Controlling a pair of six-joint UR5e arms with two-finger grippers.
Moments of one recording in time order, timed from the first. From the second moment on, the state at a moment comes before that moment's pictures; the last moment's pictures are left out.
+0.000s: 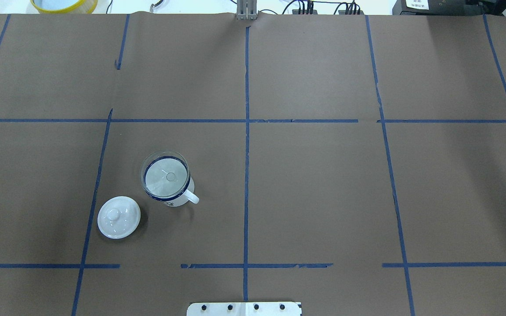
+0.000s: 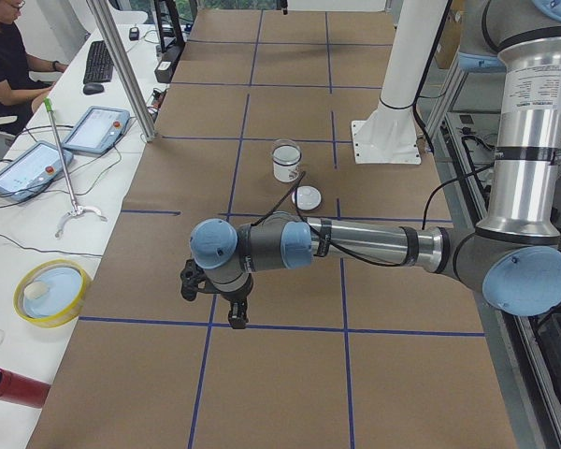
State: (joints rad) left arm -1.61 -1.59 -1.64 -1.36 -2.44 0.10; right arm 1.45 -1.63 1.79 -1.79 2.31 -0.13
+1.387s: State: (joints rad) left arm -1.13 -1.89 -1.96 -1.58 -2.34 -1.28; right arm 1.45 -1.63 1.79 -1.79 2.31 -0.13
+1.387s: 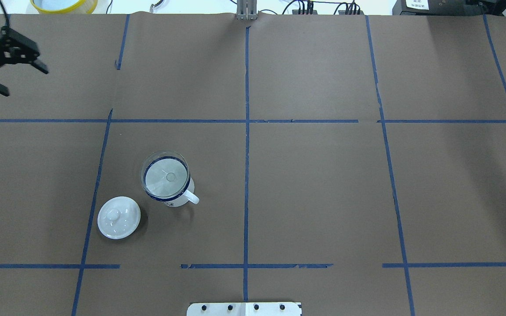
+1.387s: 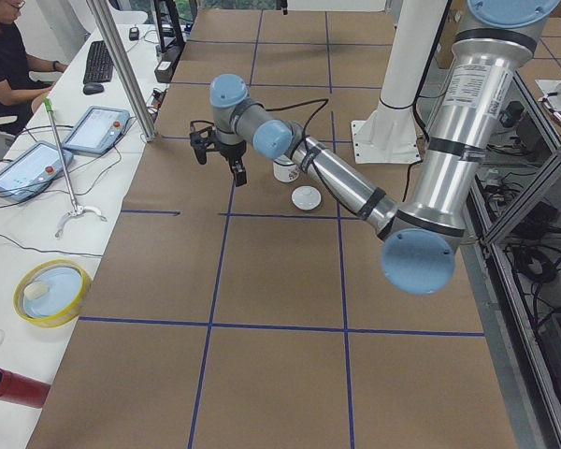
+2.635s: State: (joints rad) left arm -0.61 -2.14 -1.88 -1.52 -1.81 -2.05; right arm 1.45 -1.63 1.79 -1.79 2.31 -0.13
